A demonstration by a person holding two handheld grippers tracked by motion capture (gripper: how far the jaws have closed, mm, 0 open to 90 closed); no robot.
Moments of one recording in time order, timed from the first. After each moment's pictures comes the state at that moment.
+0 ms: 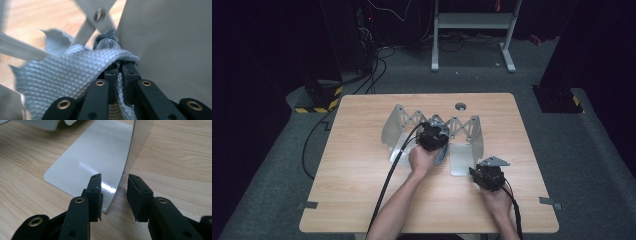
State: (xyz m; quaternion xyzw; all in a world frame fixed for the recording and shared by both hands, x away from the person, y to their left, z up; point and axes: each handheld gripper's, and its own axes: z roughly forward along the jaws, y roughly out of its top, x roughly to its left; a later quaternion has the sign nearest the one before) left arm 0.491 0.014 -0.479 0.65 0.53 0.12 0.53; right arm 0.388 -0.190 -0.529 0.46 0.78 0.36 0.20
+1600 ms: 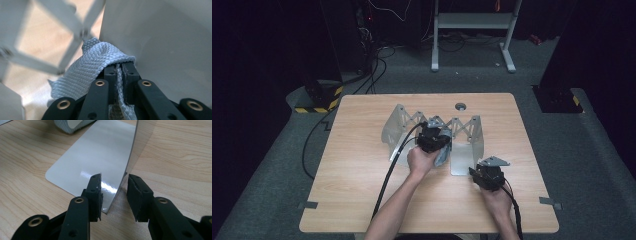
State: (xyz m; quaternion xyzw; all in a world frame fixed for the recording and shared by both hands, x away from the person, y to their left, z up) left arm 0.468 0.018 -0.452 0.65 0.50 0.10 0.56; right arm 0.388 -0.190 -0.529 0.46 0.79 0.36 0.20
